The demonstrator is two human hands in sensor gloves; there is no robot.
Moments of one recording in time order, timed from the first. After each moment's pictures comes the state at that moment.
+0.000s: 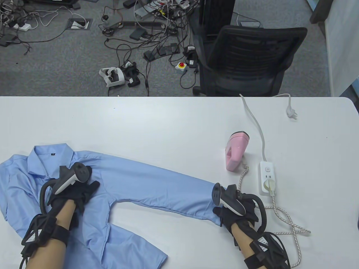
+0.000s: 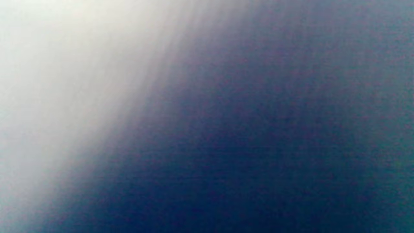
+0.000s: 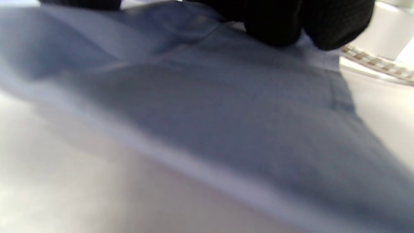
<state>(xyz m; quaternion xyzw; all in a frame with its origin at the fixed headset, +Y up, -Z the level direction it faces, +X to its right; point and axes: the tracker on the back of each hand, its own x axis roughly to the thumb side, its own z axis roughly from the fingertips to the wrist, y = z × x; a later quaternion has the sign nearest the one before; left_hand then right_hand) -0.366 -0.792 -0.306 -0.29 0.13 -0.01 0.95 0.148 -0.769 -0.255 0.06 -0.19 -0.97 0.12</state>
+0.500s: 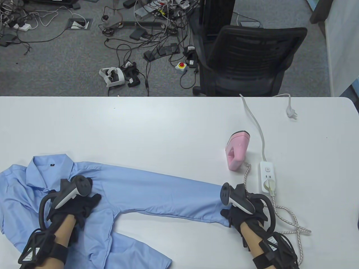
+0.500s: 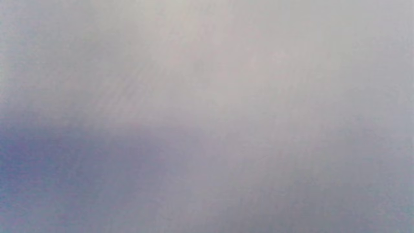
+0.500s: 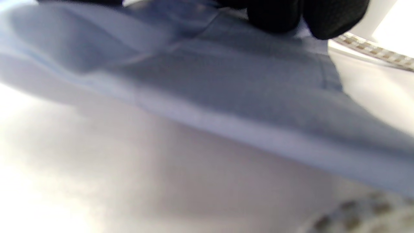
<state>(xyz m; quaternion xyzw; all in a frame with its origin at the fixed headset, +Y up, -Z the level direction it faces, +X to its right) -0.354 -0.791 -0.271 -0.29 0.12 -0.01 0.95 0.172 -0.768 -0.257 0.06 -0.22 -0.97 0.11</state>
